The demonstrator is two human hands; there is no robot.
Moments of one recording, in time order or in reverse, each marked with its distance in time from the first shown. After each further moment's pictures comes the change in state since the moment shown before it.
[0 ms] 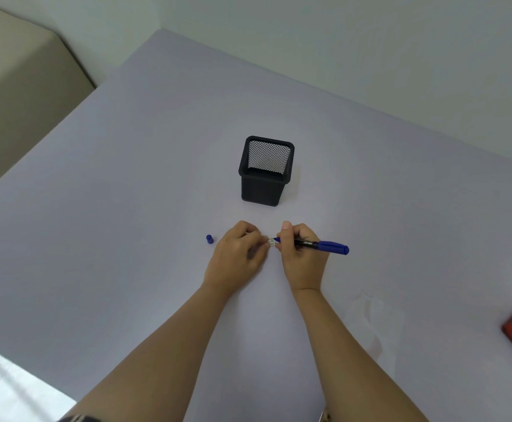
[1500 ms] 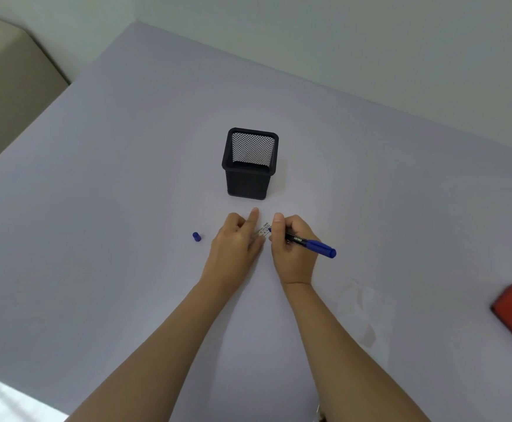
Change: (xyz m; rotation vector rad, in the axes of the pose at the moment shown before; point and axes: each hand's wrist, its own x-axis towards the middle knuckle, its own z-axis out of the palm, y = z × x) left_hand 0.006 0.017 0.009 0.136 -0.041 -0.034; right_hand 0.003 0.007 -0.003 -0.105 0.087 -0.166
